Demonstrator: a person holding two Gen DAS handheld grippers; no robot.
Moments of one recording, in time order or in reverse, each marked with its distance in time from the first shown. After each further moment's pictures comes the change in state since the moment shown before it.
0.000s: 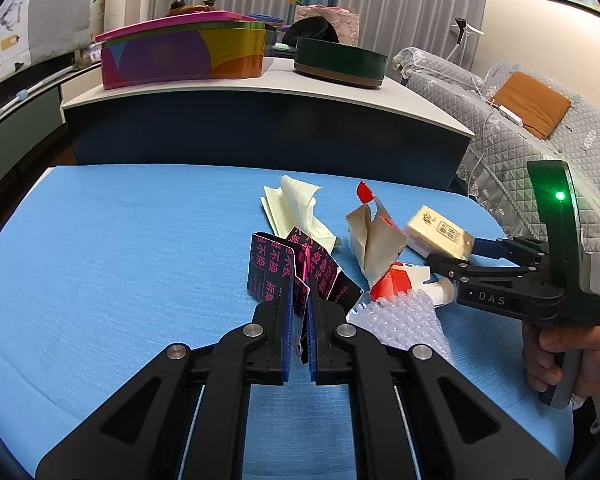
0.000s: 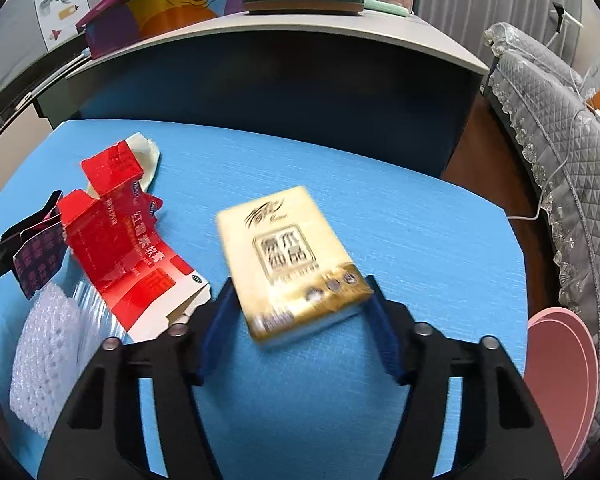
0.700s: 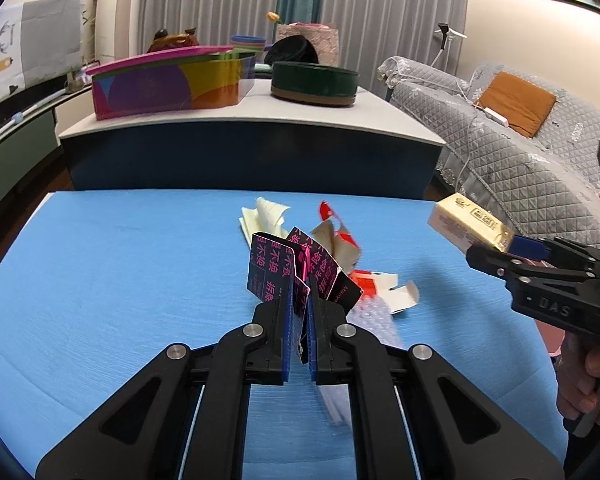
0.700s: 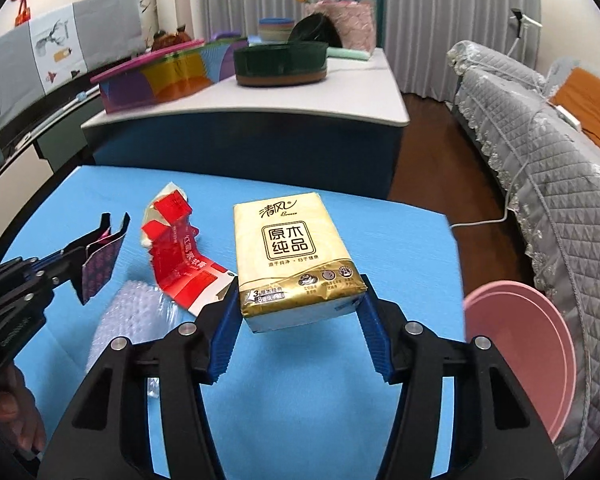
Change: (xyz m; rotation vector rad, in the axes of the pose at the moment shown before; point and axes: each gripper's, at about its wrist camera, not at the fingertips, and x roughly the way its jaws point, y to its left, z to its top) left arm -0.024 -0.020 0.003 0.054 -0.059 -0.016; right arm -0.096 0.000 -0.024 0.095 -0.147 -0.045
